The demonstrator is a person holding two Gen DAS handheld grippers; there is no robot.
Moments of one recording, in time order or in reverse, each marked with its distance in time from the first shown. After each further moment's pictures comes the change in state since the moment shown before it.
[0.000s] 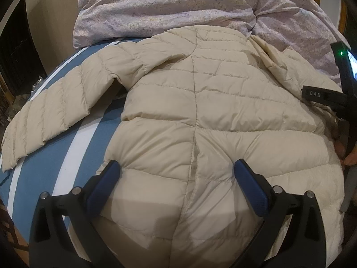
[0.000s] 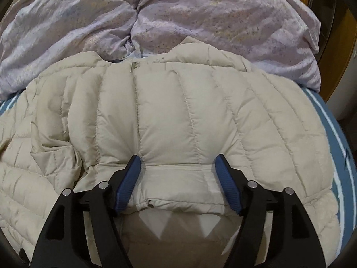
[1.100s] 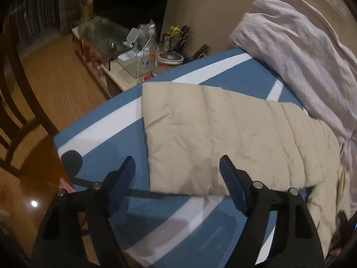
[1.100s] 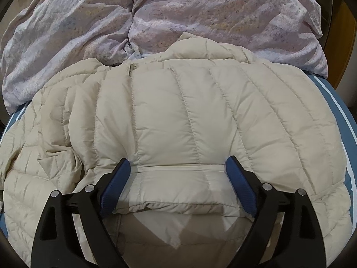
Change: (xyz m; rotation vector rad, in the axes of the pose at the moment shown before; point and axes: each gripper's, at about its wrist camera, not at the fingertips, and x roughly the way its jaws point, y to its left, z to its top) left arm -0.047 0.301 -0.011 -0.664 0.030 0.209; right arm 0.005 -0.007 0.001 0.061 0.004 0.070
